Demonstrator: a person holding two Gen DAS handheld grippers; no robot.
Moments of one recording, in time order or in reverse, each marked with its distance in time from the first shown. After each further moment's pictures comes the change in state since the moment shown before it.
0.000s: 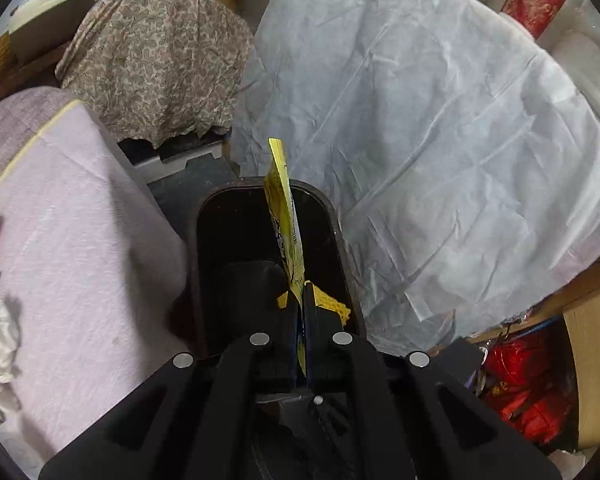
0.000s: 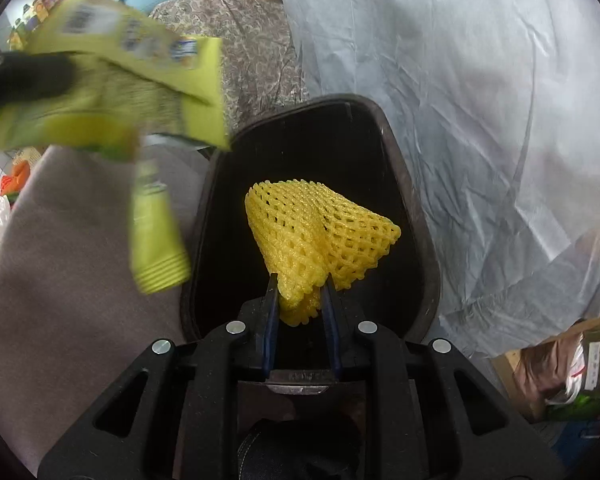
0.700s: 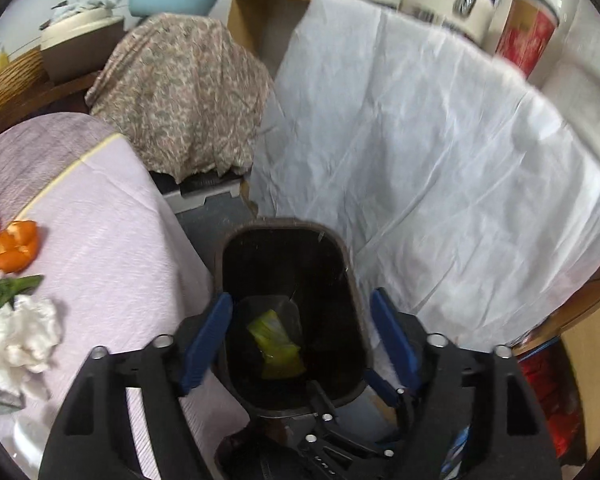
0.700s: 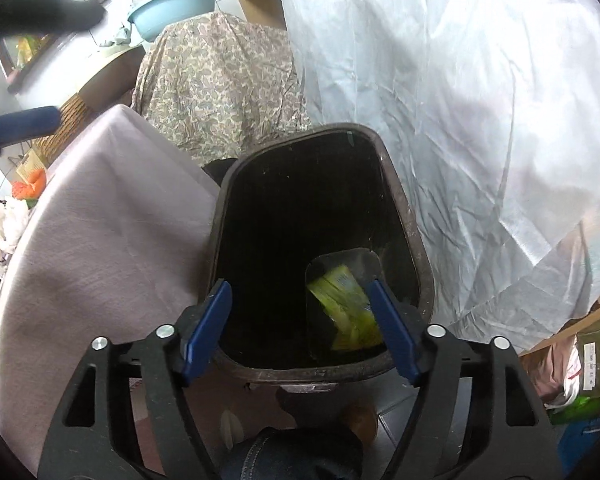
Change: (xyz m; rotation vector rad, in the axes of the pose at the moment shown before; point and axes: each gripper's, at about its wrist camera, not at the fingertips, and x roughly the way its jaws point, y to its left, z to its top) left arm -0.055 0.002 -0.004 -0.027 -0.188 0.046; right arm -0.027 0.009 -0.007 -0.016 -0.108 -0.016
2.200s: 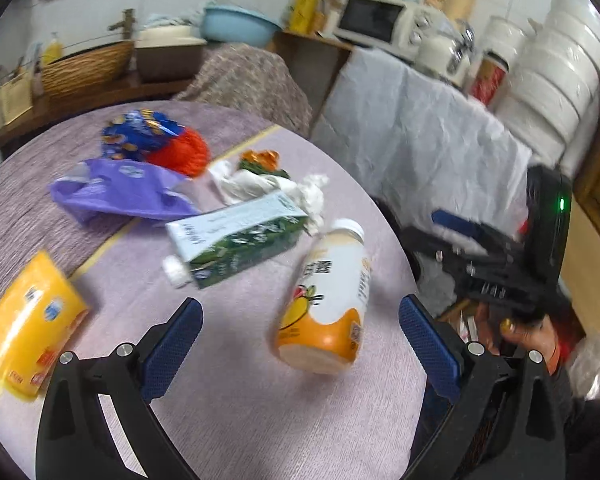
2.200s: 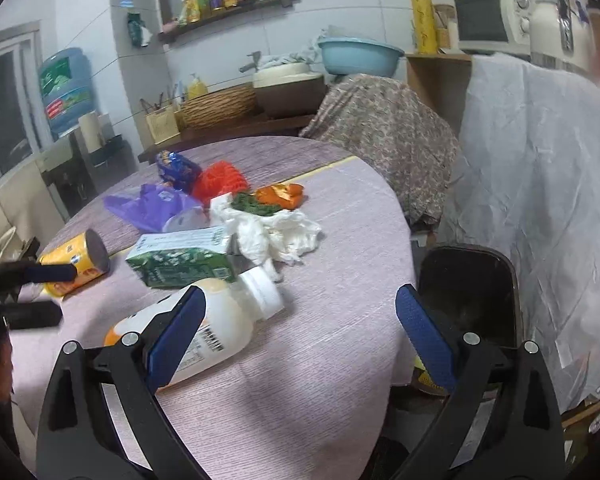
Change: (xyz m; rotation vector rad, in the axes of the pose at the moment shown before) left arm -0.206 0.191 -0.121 0.071 -0.059 -0.043; right arm -0.142 0.203 -0.014 -0.389 -0.138 0.256
